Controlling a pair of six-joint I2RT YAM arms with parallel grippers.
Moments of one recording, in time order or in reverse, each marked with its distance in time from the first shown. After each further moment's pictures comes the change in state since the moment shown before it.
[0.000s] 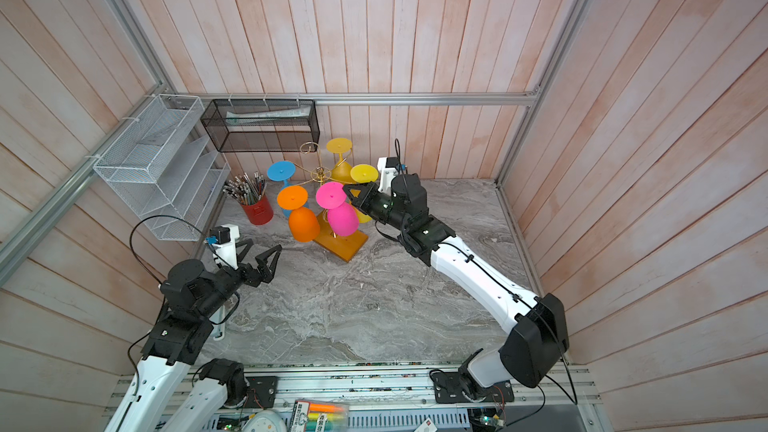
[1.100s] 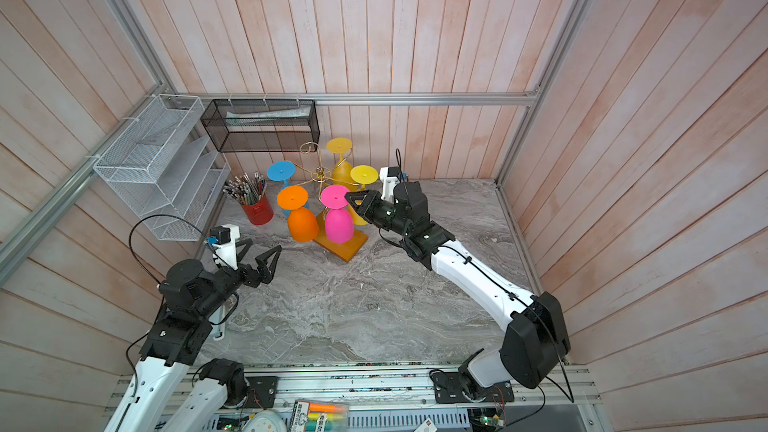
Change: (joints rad) left arm 0.000 -0.002 0.012 -0.013 0.004 0.024; right arm -0.037 -0.007 -0.108 0.048 -0.053 0.021
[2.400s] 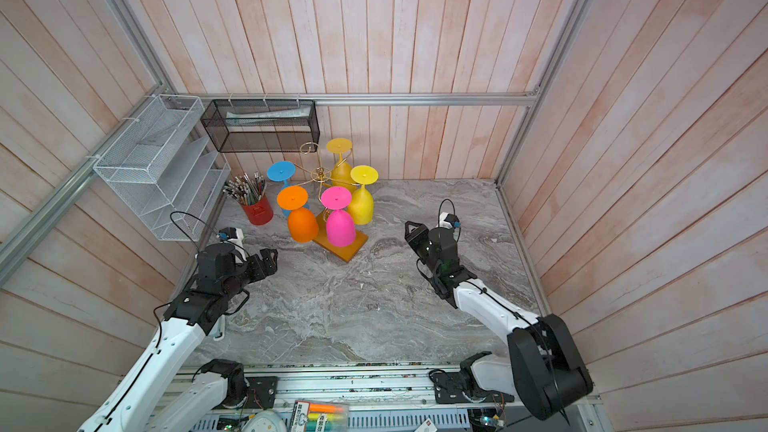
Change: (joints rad) left arm 0.008 0.243 0.032 -0.179 -0.271 -0.232; right arm -0.247 -0.220 -0.564 0.227 0.326 0.037
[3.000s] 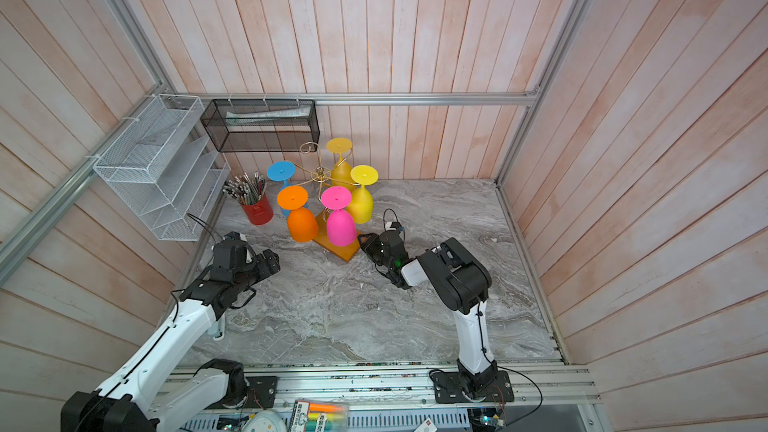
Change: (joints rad) left arm 0.011 0.164 -0.019 -0.002 -0.053 -0.167; right arm 0.204 0.788 0.181 0.468 -0.130 0.121
